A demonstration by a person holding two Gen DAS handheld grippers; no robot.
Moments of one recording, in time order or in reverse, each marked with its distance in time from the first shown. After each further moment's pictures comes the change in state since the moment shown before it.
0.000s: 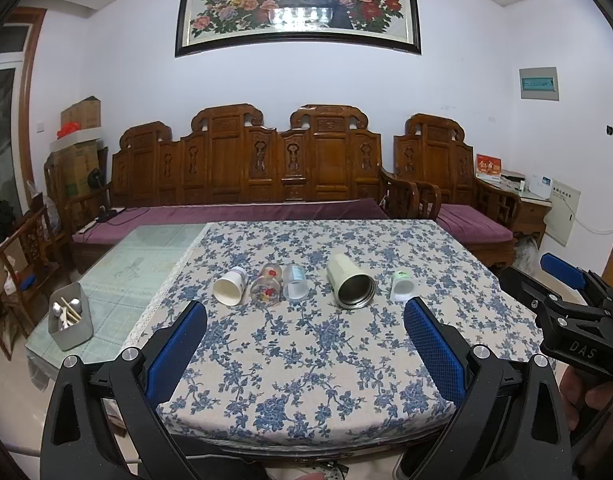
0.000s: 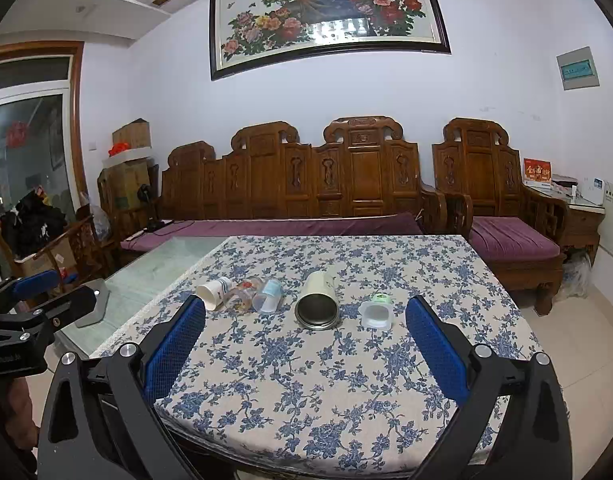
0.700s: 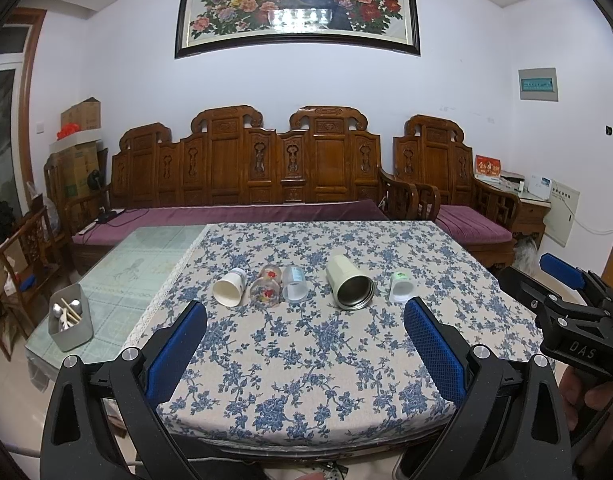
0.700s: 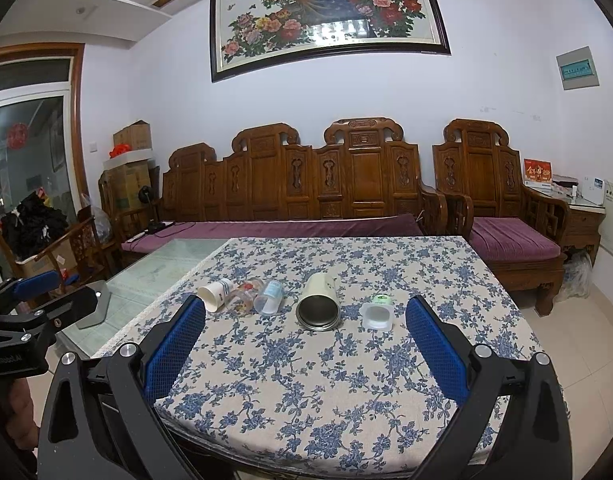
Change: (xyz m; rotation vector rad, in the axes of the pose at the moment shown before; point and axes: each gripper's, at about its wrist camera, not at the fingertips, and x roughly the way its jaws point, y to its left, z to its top) left arm -0.001 -0.001 0.000 0.000 -0.004 -0.001; right arm -0.003 0.003 0.002 0.002 -0.004 0.004
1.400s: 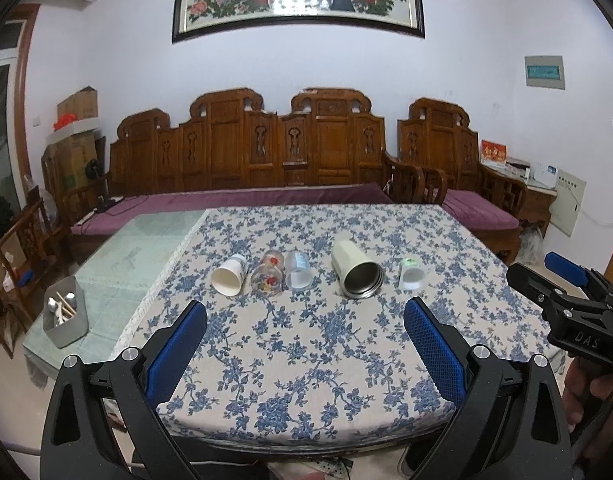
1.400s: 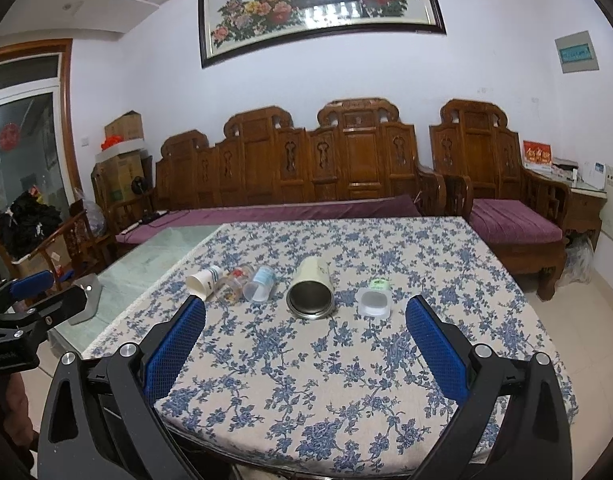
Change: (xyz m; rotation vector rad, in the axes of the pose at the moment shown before) left arm 0.041 0.006 -0.001 0.007 0.072 0.003; right arm 0.041 -0.019 -0.007 0.030 0.069 -0.005
